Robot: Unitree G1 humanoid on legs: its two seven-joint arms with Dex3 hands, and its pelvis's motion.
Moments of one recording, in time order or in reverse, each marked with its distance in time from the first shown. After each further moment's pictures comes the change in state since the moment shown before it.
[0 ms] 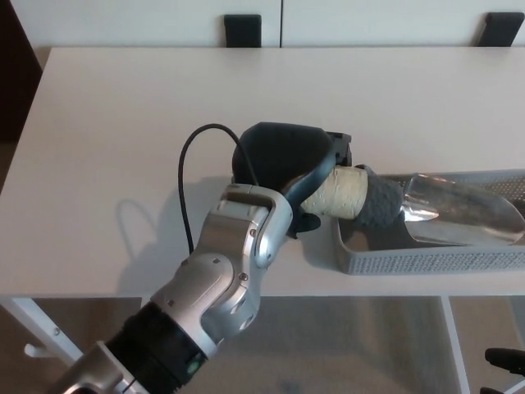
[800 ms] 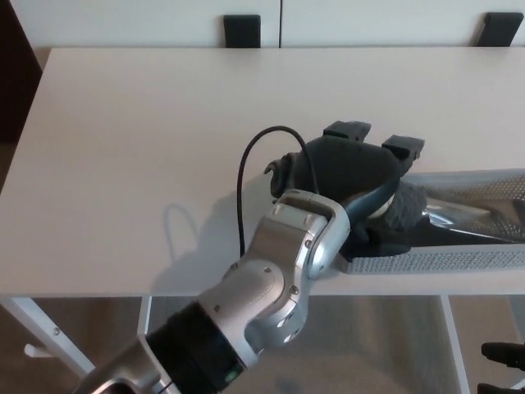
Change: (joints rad) left_arm -0.052 -0.082 -0.115 -0.016 0.022 0.028 -0.146; right_arm -0.016 -0.007 0.020 -0.005 -0.024 -0.014 0.004
